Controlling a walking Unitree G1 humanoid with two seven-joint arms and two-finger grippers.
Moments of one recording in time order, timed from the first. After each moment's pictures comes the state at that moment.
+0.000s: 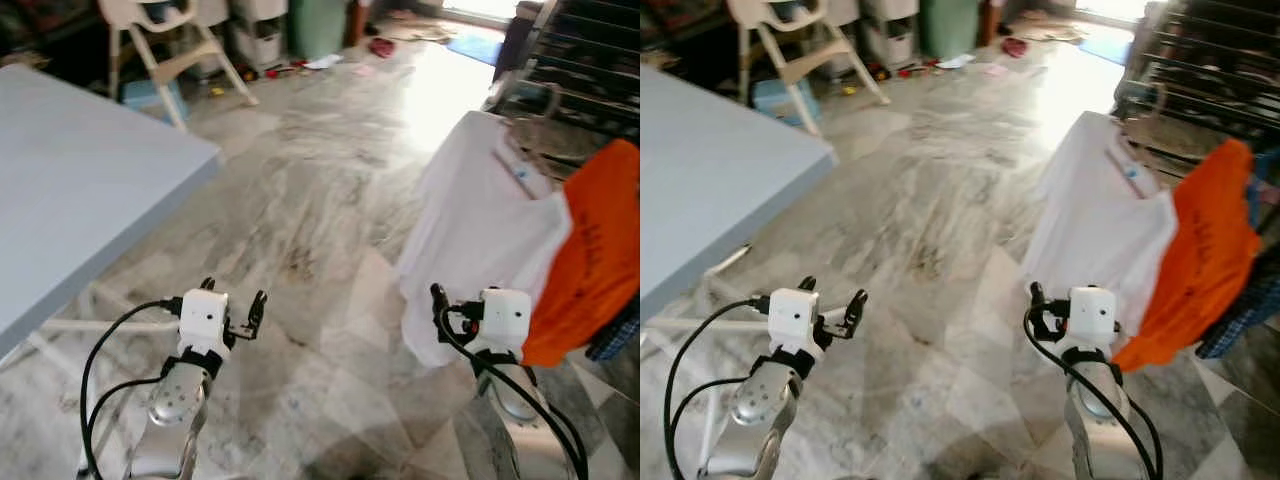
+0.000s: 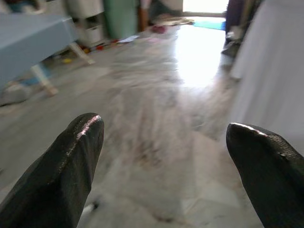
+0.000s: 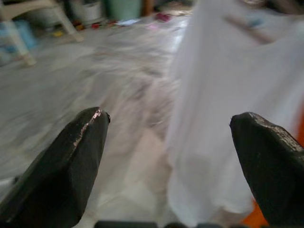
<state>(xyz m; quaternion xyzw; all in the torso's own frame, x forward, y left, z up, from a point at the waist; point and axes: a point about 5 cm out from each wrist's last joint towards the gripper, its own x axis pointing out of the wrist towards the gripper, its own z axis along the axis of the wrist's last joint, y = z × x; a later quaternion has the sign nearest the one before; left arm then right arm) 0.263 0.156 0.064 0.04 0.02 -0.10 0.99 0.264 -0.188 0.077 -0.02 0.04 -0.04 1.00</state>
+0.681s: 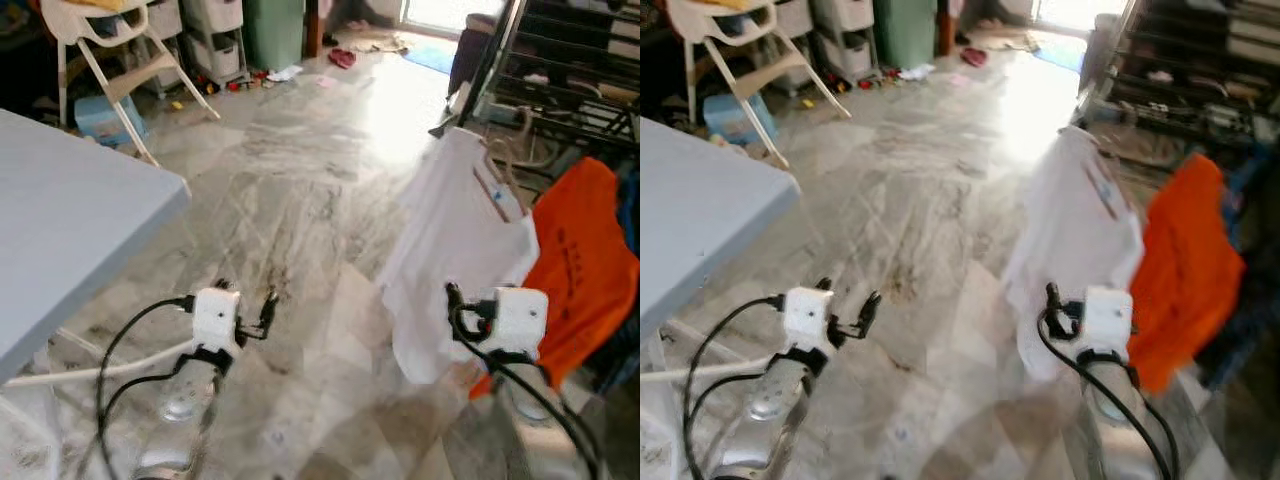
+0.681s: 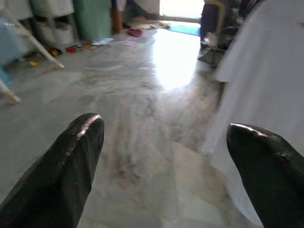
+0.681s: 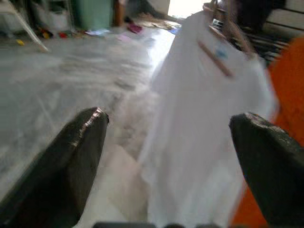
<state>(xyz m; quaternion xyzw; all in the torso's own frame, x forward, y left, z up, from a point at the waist) 0.266 0.153 0.056 0.03 0.04 -0.11 0.99 0.267 -0.188 0.084 -0.03 0.03 -0.03 1.00</state>
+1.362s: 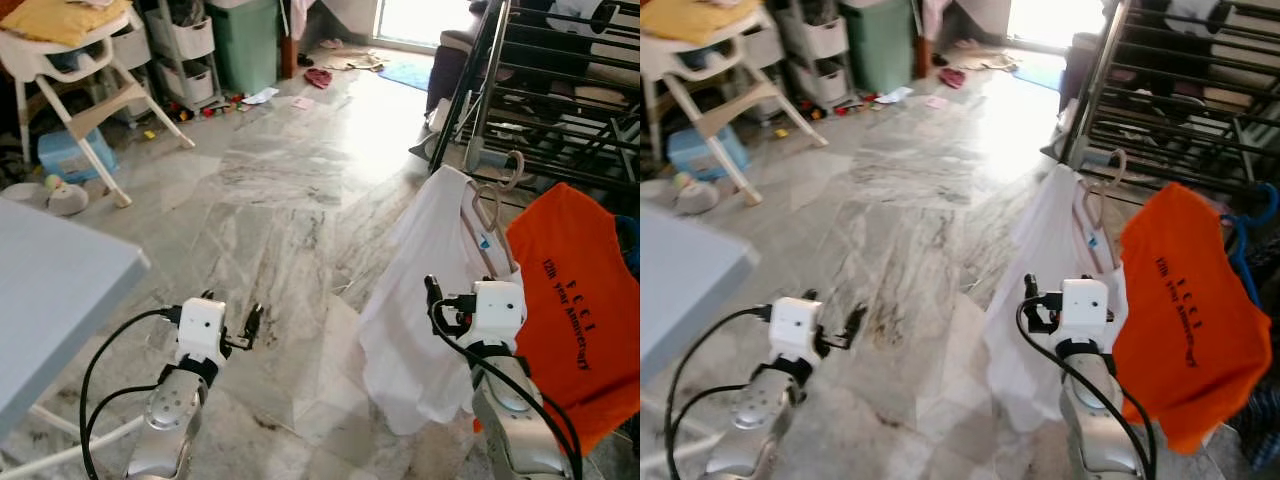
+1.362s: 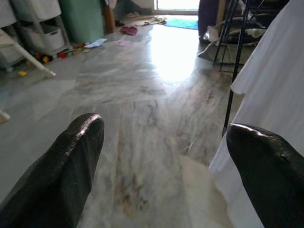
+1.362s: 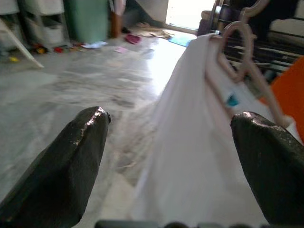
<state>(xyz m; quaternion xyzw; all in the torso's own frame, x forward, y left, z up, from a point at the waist) 0.265 0.157 0.048 0.03 0.05 -0.11 0.99 0.273 -0.186 0.085 -0.04 0.02 -0.03 1.00</state>
